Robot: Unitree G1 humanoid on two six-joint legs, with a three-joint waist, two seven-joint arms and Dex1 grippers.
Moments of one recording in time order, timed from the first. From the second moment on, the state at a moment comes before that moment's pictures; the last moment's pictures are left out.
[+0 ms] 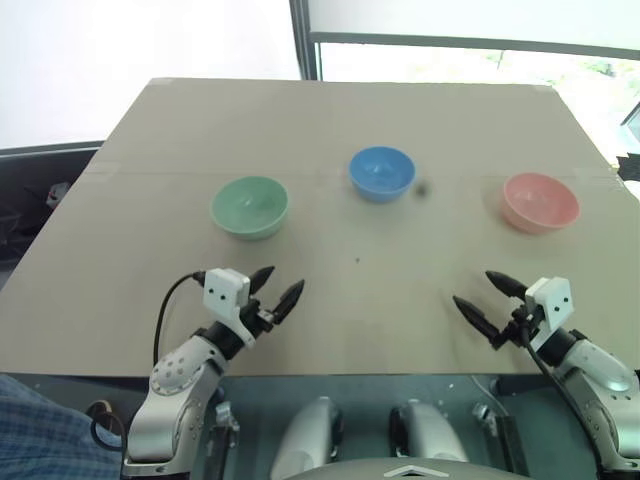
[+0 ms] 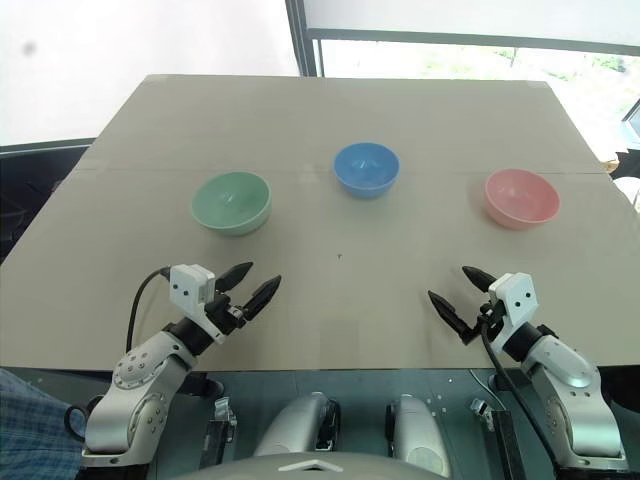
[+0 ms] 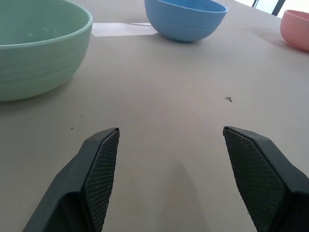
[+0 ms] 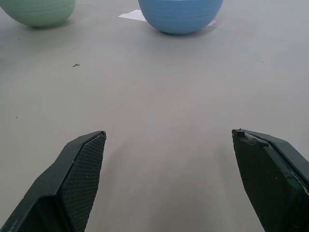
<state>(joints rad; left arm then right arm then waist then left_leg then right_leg) 0.19 0.35 0.12 -0.37 -0.38 0.26 -0.55 0.22 -0.45 -0.16 -0.27 0.37 0.12 0.71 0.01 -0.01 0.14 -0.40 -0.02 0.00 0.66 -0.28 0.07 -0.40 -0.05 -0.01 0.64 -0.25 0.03</state>
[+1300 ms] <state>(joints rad) 0.14 0.37 0.10 -0.40 -0.63 0.25 -0.78 0.00 -0.70 -0.17 -0.13 0.28 0.22 0.73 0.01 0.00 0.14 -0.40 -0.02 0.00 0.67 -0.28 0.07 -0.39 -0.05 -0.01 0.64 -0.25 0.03</state>
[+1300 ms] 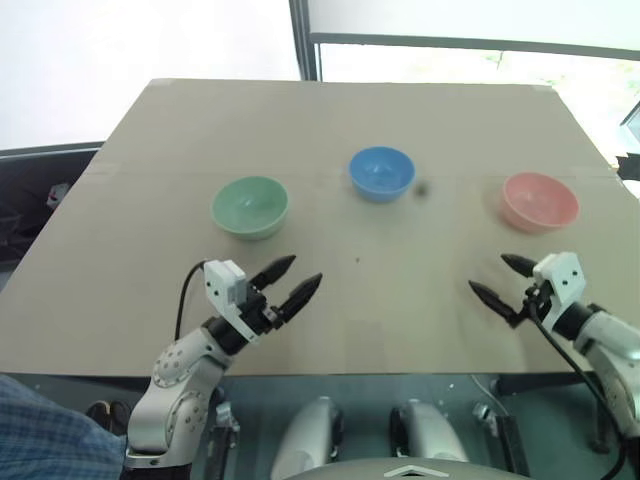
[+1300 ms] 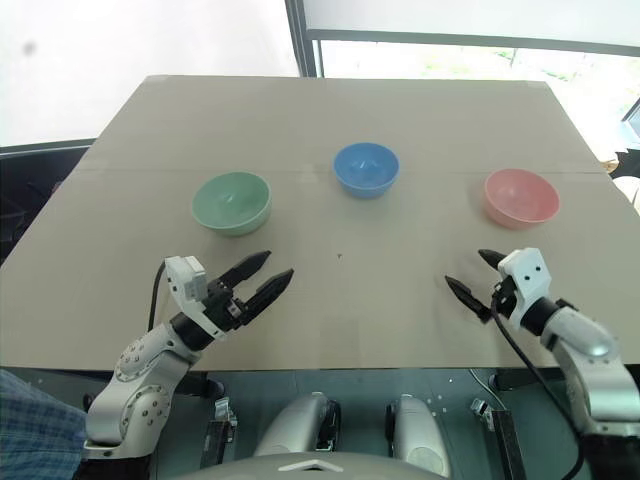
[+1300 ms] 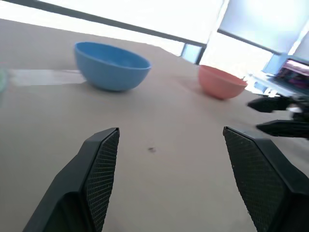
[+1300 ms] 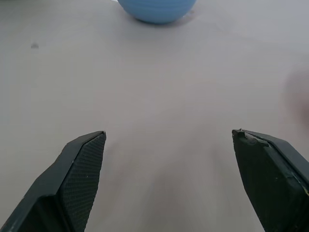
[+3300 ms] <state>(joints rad) 0.09 0.50 0.04 -0.42 -0.61 0.19 -0.93 -0.58 -0.64 0.56 -0.38 -0.19 0.64 1.10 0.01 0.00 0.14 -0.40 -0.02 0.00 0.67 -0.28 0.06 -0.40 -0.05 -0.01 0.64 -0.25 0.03</state>
